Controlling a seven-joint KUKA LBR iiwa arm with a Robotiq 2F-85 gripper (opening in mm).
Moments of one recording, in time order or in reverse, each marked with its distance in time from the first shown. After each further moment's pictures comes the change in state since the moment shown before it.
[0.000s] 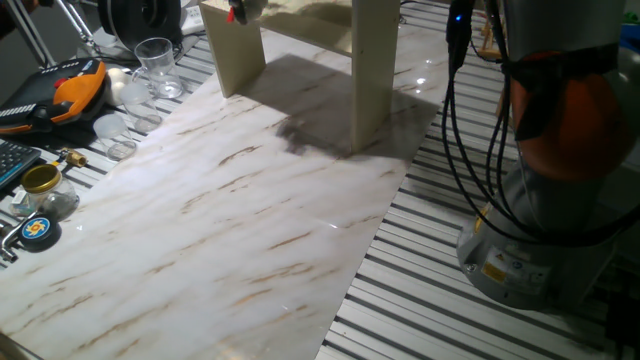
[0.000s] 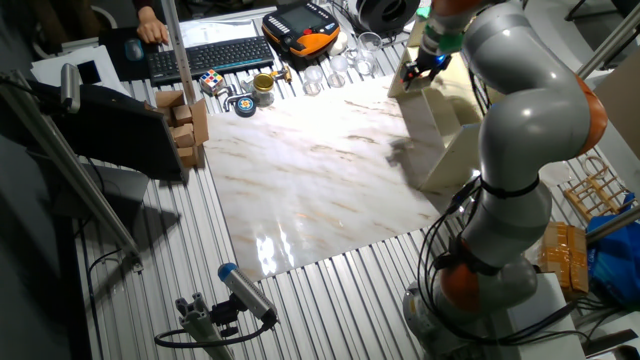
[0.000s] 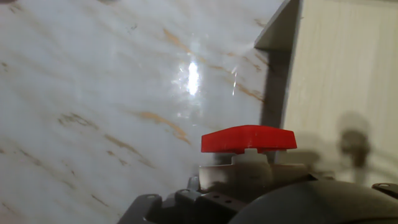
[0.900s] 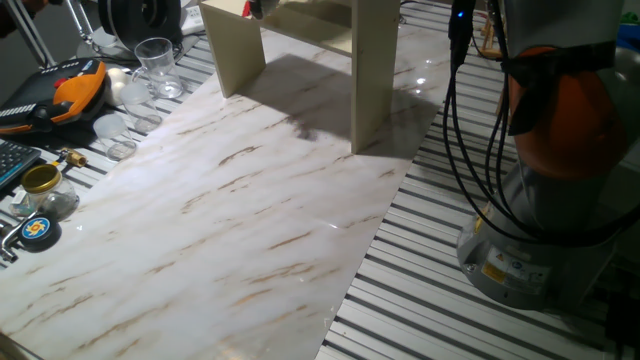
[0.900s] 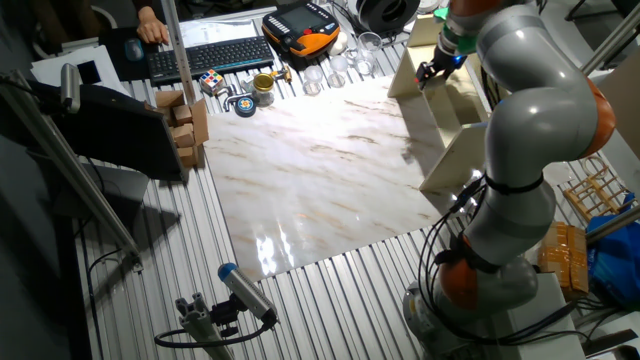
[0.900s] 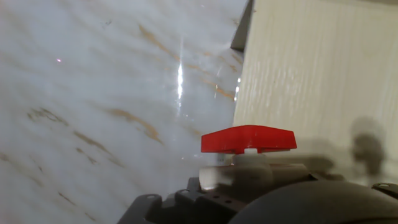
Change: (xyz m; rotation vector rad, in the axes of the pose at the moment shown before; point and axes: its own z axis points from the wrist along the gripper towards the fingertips) arm 0.005 -0.050 0.016 -0.016 -0.011 -0.030
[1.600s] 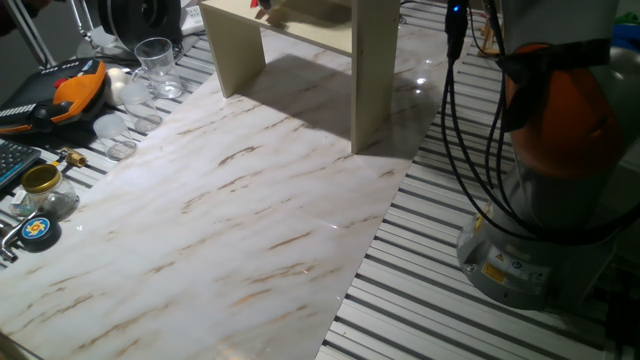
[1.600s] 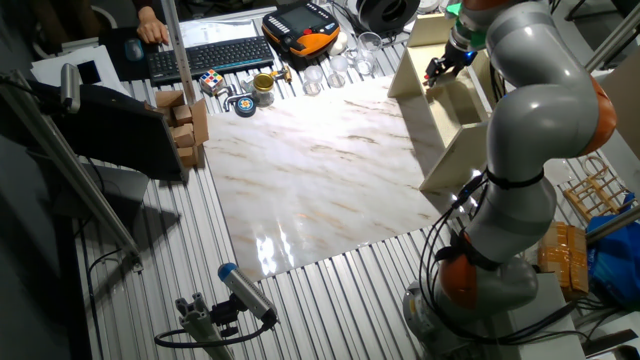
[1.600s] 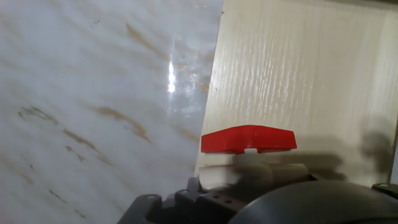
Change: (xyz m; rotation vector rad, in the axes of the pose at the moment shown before) arm -0.003 -0.022 0.000 -0.008 0.009 -0.004
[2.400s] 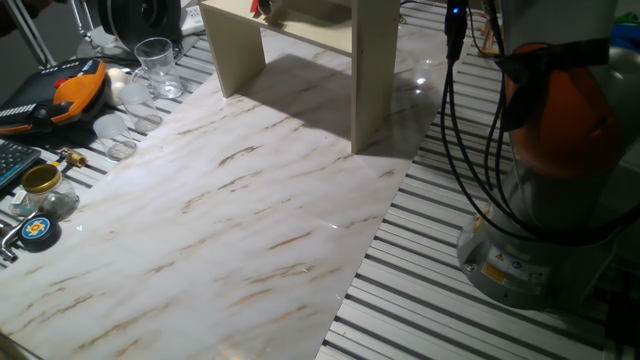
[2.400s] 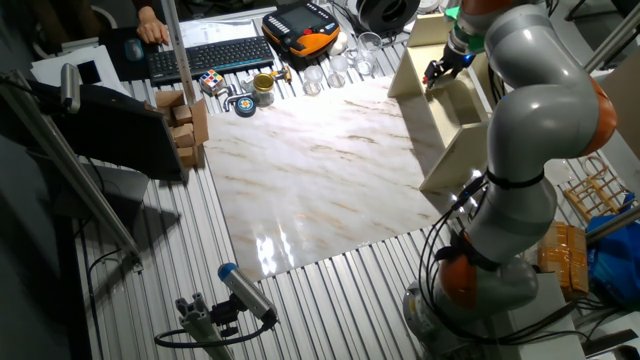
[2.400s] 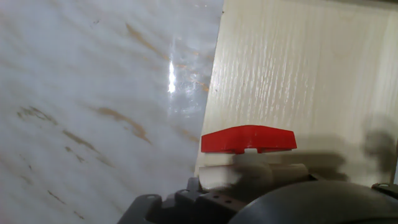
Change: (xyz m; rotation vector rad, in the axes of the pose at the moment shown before) arm -0.002 -0.004 0.010 0.021 -0.028 0.007
